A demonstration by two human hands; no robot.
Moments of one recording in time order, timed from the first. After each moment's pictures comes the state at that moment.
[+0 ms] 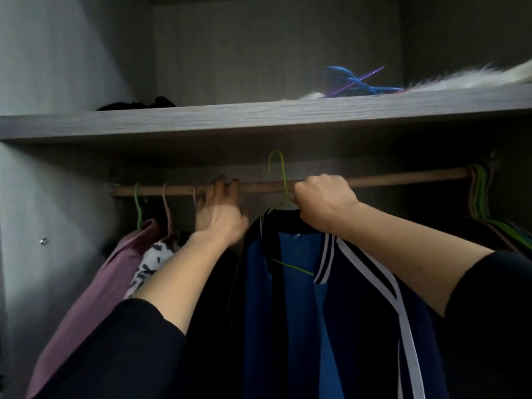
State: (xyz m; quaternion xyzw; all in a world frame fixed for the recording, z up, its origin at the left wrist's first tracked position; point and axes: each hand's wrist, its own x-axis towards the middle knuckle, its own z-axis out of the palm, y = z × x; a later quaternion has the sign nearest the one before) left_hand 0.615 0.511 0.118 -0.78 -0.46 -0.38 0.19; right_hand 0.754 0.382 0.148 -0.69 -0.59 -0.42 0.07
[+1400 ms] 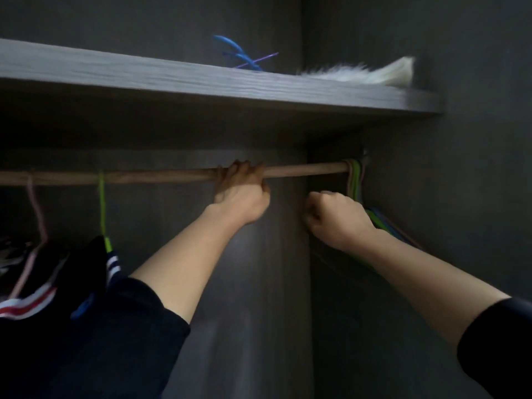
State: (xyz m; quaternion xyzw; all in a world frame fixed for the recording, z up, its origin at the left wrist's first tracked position) left_hand 0.804 0.450 0.133 -0.87 -0.25 -0.39 0.14; right_hand 0.915 0.309 0.095 -0.79 -0.49 -0.31 0.20
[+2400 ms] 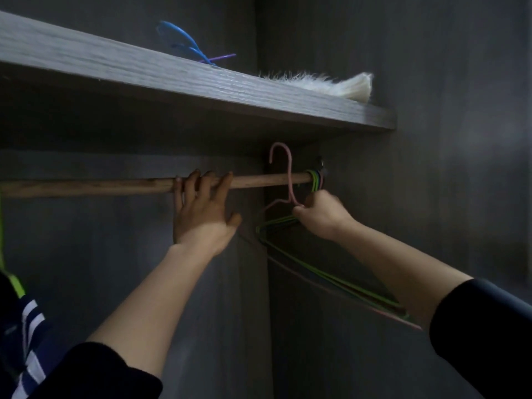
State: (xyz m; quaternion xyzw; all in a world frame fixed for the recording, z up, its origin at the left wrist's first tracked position) left_hand 0.840 0.476 0.103 -0.83 -0.18 -0.51 0.14; right_hand 0.956 0.297 0.120 -0.83 -0.35 -0.15 0.41
